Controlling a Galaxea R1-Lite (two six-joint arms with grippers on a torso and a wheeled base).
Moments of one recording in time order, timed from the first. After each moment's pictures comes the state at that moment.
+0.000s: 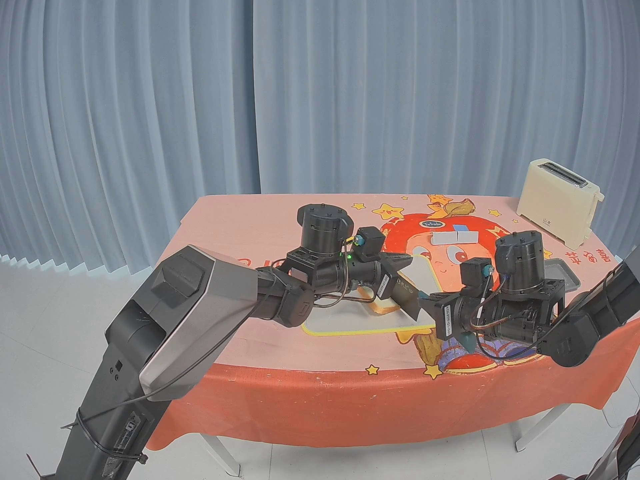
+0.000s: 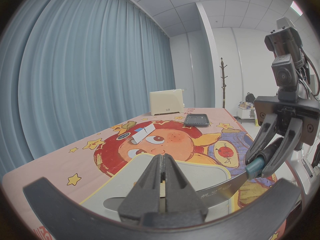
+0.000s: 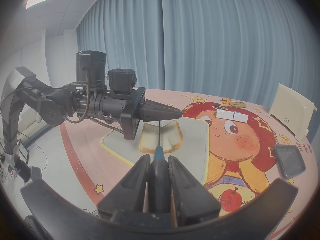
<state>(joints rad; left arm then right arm) -0.60 2.63 -1.88 -0.51 -0.50 0.21 0.50 1.90 -0.70 -0.66 0.00 0.06</state>
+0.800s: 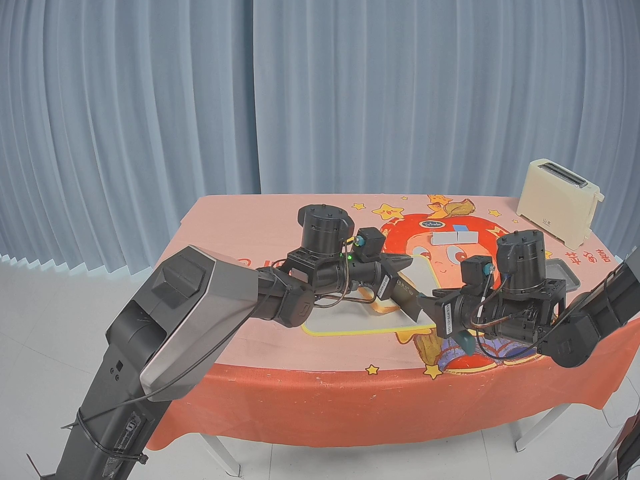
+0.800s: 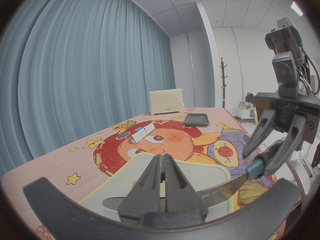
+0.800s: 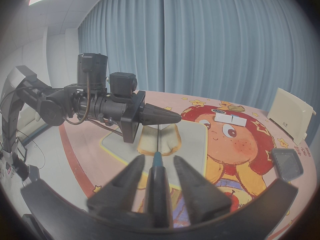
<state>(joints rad) -0.60 2.63 -1.88 -0.51 -0.50 0.21 0.50 1.90 -0.70 -0.68 -0.01 0.04</state>
